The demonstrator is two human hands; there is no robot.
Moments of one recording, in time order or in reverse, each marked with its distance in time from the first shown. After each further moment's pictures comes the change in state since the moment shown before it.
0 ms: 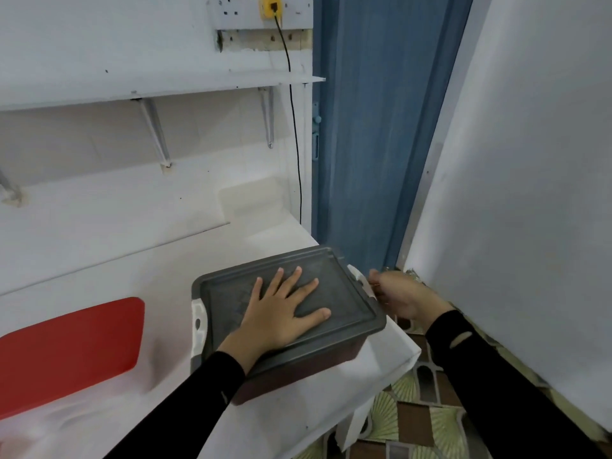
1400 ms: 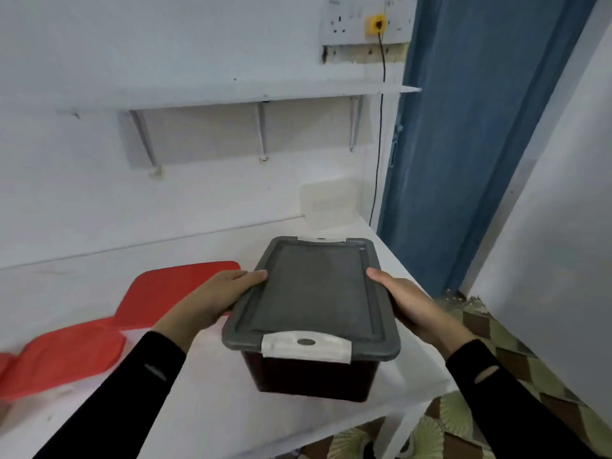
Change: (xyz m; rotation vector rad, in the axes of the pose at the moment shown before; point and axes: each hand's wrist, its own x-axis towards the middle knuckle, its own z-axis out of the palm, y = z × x) left_hand -0.159 -0.106 -0.080 -1.016 0.188 -0.512; right_hand -0.085 -0.005 0.096 -0.095 -0.377 -0.266
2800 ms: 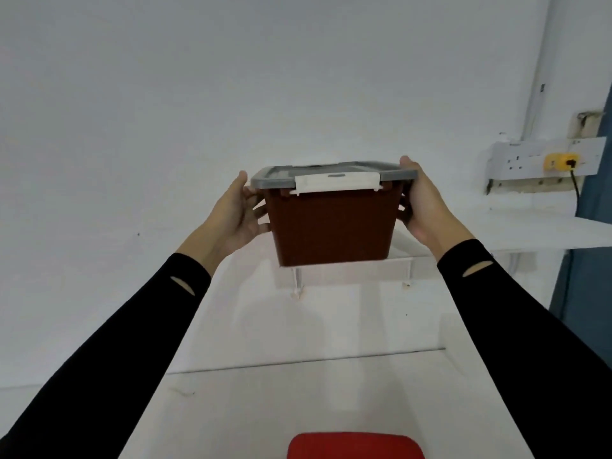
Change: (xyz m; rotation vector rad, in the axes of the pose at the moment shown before) left_hand 0.081 0.147 -0.401 -0.729 0.090 0.583; right_hand 0.182 -0.382 0.257 0.322 0.035 -0.702
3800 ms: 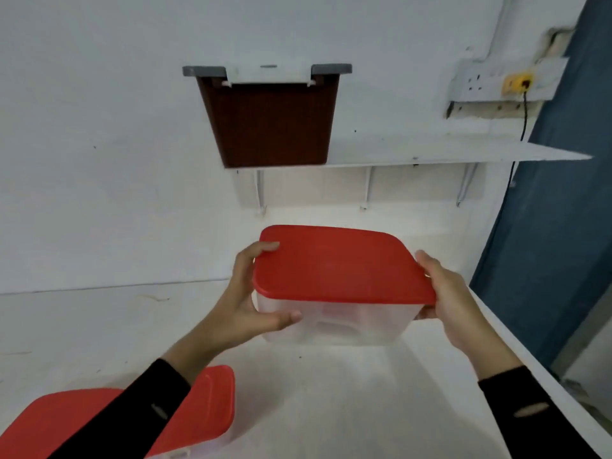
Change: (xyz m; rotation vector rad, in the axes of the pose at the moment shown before) left_hand -0.207 -0.196 0.050 0.698 -0.148 0.302; right_hand -0.220 0.091 -0.155 -0.398 0.151 0.364
